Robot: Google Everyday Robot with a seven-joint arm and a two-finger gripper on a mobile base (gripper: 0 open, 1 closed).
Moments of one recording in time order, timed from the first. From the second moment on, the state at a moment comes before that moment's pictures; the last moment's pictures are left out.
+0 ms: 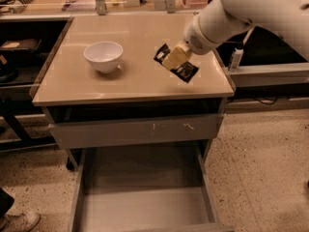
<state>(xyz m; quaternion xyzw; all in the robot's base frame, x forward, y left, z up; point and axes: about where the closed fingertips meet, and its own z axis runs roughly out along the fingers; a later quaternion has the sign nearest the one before) 0.642 -0.083 0.915 -0.43 0.83 0.05 0.35</state>
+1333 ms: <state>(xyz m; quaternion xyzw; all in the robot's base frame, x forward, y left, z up) 0.755 -0.037 0.847 -0.45 0.83 0.07 0.31</state>
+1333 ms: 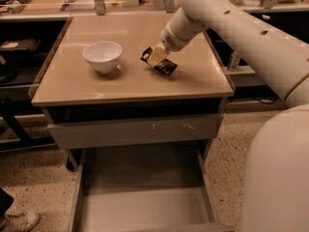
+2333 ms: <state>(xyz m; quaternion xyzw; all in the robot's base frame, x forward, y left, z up) 0.755 -0.037 0.847 -0.45 0.83 0.07 0.31</state>
